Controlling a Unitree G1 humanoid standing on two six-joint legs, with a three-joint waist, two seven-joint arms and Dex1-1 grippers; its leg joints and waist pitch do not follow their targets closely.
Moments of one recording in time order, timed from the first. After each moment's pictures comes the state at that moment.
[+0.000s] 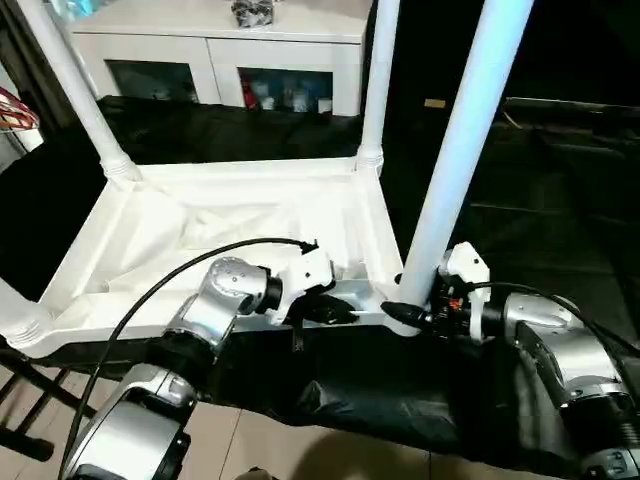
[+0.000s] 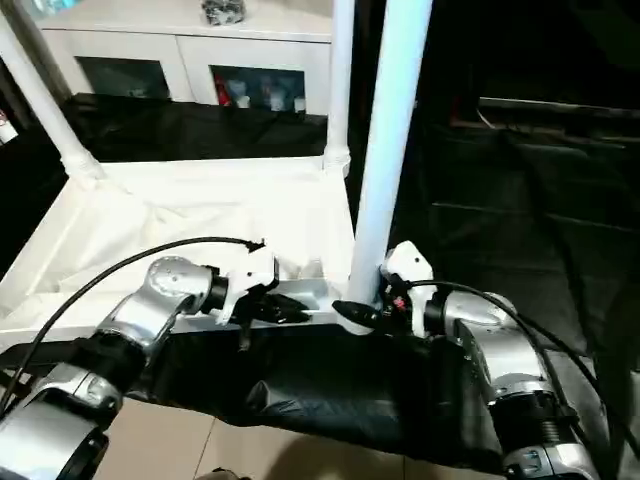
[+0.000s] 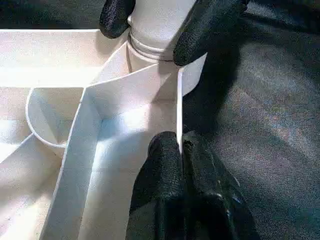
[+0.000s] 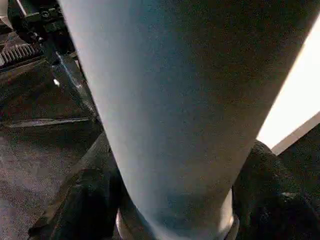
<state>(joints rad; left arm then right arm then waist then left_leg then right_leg) -0.67 0.21 -0.28 0.75 0.09 -0.06 -1.21 -0.36 -0.40 0.09 0.35 0.16 0.20 1.05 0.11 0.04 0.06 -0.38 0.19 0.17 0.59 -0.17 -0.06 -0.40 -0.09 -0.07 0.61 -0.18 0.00</state>
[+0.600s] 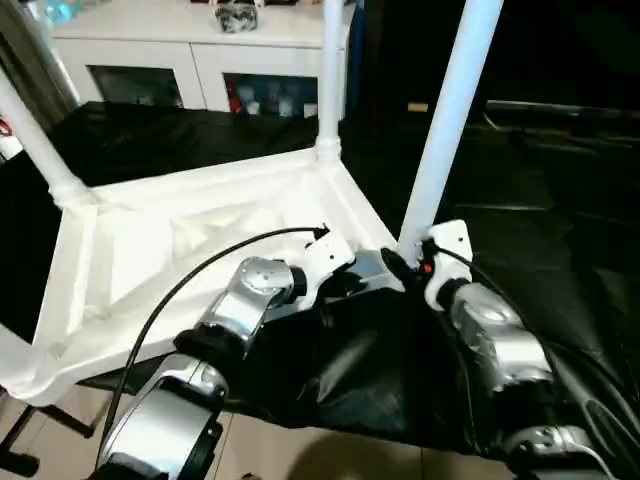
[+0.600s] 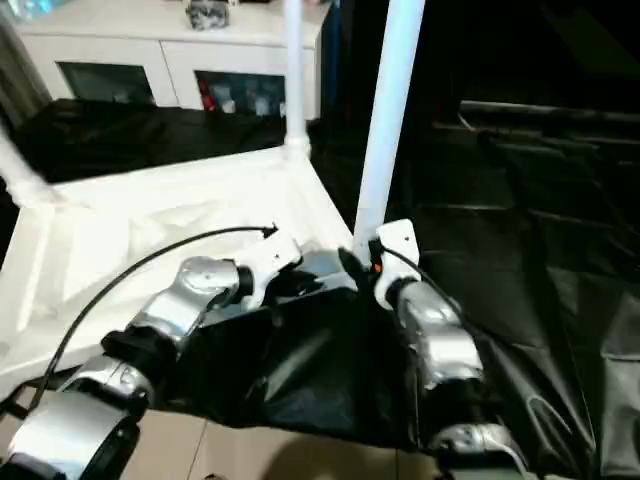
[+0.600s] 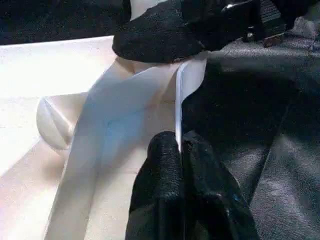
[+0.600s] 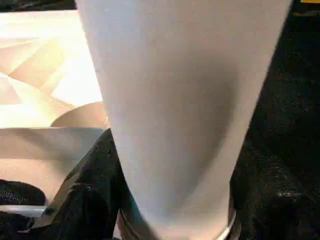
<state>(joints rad) -0.75 0.09 -0.24 0.88 0.16 -0.02 -0.84 -0.46 -0.11 -0.06 0.53 0.07 0.16 0.40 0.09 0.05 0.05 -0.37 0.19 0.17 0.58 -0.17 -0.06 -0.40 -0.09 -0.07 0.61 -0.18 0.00</state>
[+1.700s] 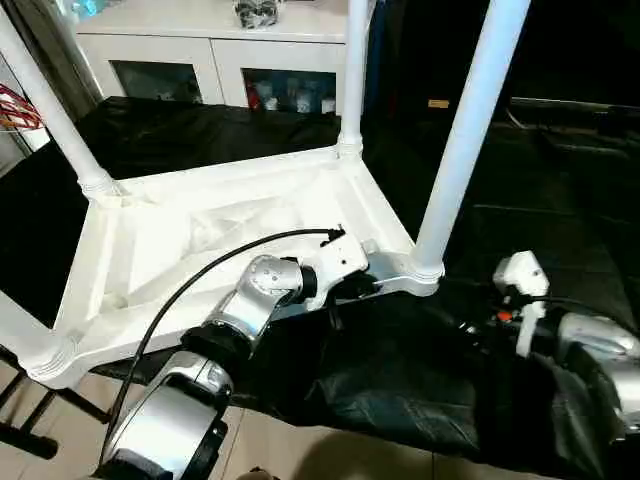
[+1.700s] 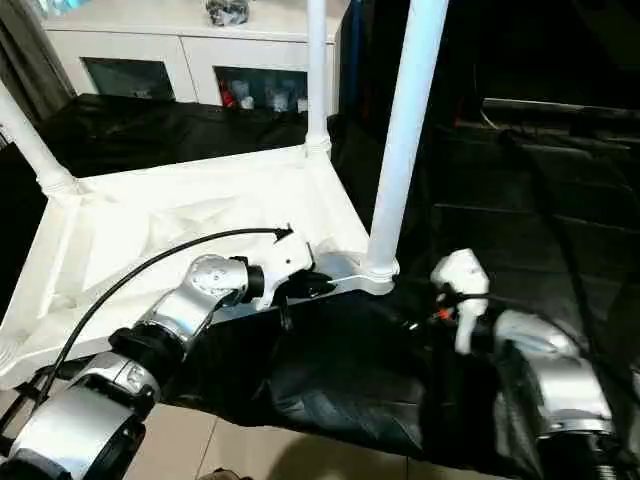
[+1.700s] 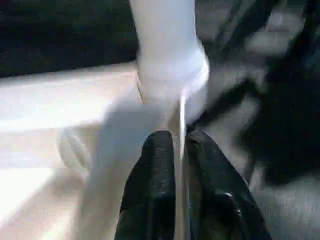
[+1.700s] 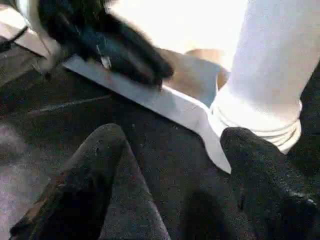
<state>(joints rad) -0.74 0.08 -0.26 0.82 0.11 -0.12 -0.89 -0.20 -0.52 -0.03 0.23 0.27 0.23 1.03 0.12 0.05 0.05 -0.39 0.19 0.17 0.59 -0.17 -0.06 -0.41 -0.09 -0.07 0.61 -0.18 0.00</state>
